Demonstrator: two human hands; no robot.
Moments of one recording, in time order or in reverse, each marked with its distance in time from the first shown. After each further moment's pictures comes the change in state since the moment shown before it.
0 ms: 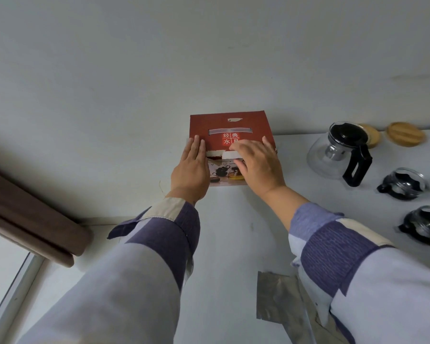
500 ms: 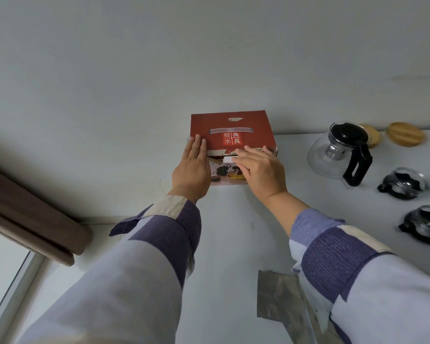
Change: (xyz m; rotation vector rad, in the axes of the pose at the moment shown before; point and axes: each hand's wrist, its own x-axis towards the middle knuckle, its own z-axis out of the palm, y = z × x) left_hand -0.001 0.000 -0.001 0.028 -0.008 0.003; right_hand -0.013 0.001 0.007 0.036 0.017 0.039
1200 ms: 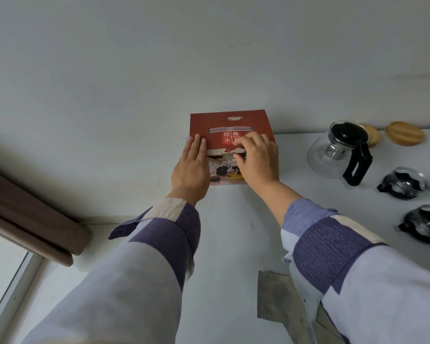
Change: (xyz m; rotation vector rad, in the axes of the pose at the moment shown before) left_hand 0.000 -0.002 0.005 -0.020 0.014 0.006; right_hand 0.024 -0.008 0.000 -0.046 -0.082 0.241
